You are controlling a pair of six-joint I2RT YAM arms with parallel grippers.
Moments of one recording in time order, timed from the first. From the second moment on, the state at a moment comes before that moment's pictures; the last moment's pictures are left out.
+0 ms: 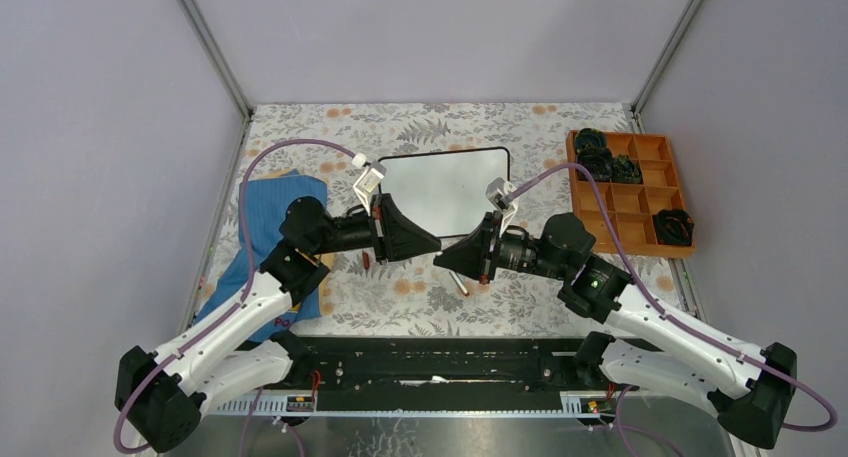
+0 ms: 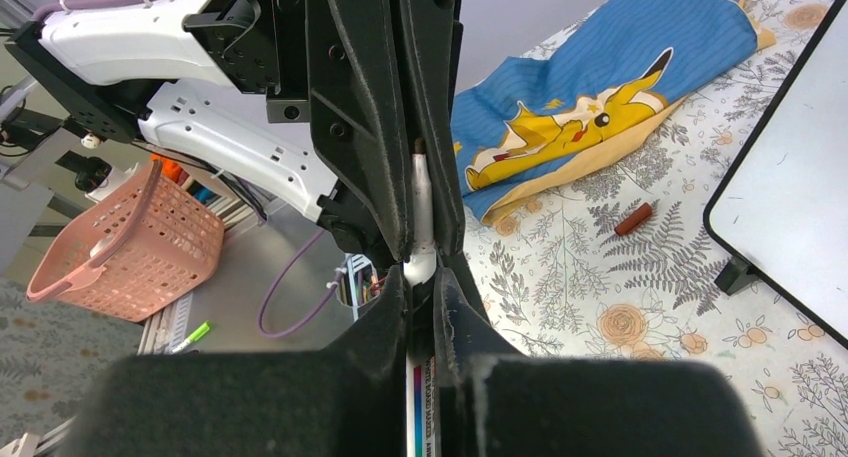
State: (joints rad) left arm -0.64 0.94 0.70 0.41 0.81 -0.76; right arm 0.89 0.87 0.72 0.12 -0.44 0.49
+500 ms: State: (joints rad) left arm -0.64 0.84 0.57 0.59 0.55 -0.91; right arm 0.89 0.80 0.62 0.30 -0.36 0.63
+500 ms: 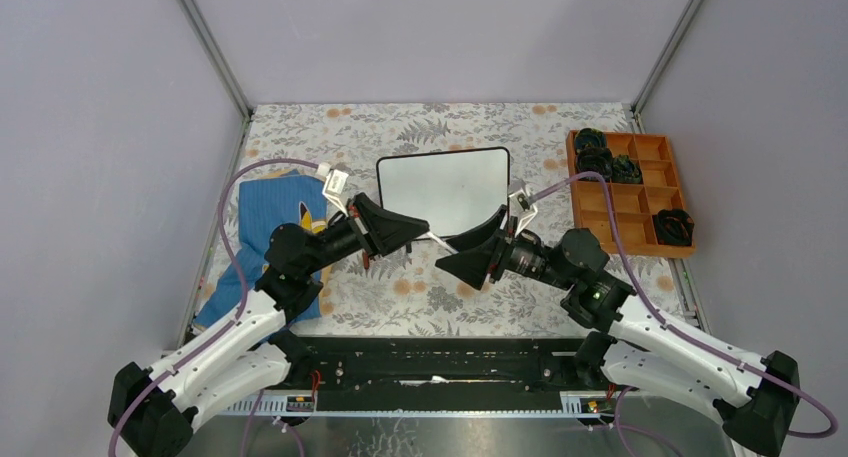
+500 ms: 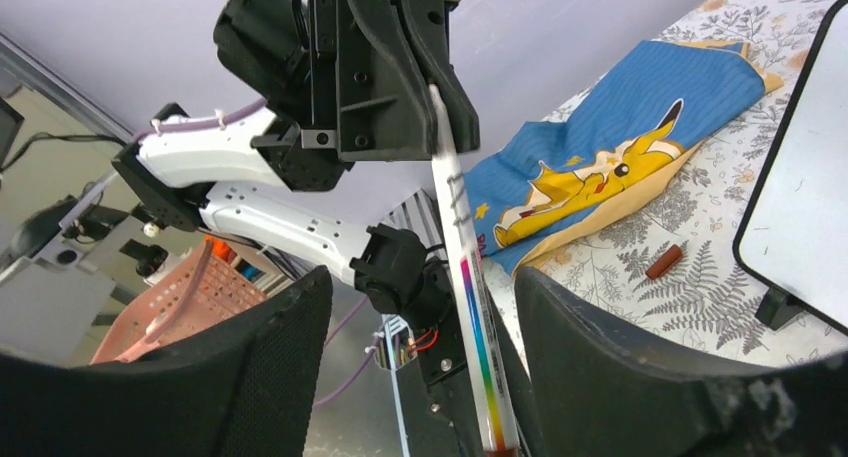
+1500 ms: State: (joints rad) left arm -0.73 0.72 0.46 0.71 0.01 -1.22; right arm 0.89 0.97 0.65 0.67 -0.12 0.93
